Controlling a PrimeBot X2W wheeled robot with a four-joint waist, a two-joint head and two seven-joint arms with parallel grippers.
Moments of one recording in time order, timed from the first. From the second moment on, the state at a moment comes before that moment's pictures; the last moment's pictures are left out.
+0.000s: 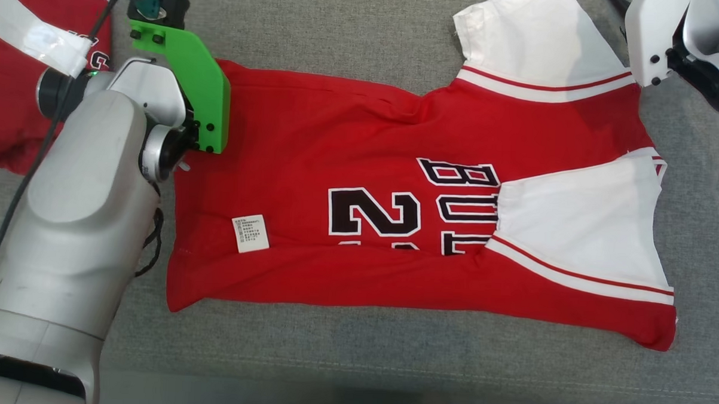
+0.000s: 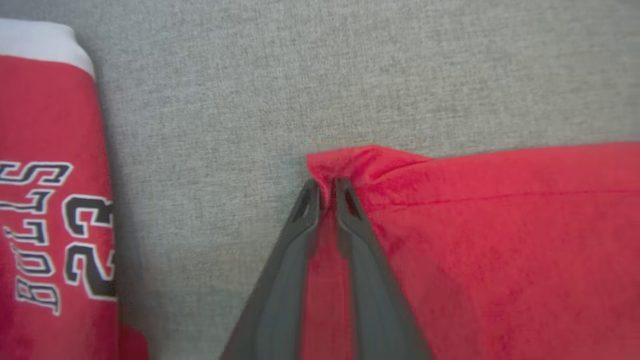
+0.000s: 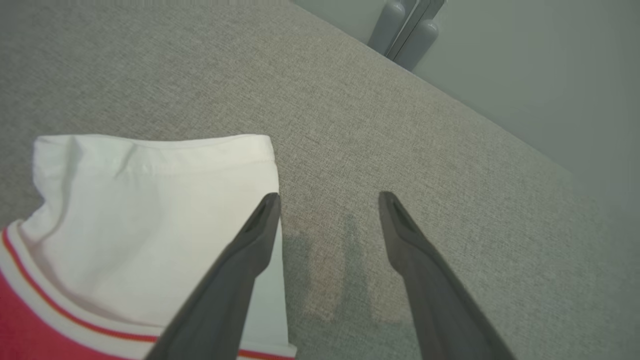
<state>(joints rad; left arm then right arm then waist) -1.01 0.24 -0.52 0.69 -0.51 0.01 0.66 -1.13 -0.50 0.54 0.53 0.44 0.13 0.55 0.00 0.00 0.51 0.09</state>
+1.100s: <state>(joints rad) -1.05 0.11 -0.58 0.69 -0.55 -0.03 0.57 -1.32 -0.50 0.69 0.77 0.62 0.13 0.68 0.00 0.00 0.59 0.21</state>
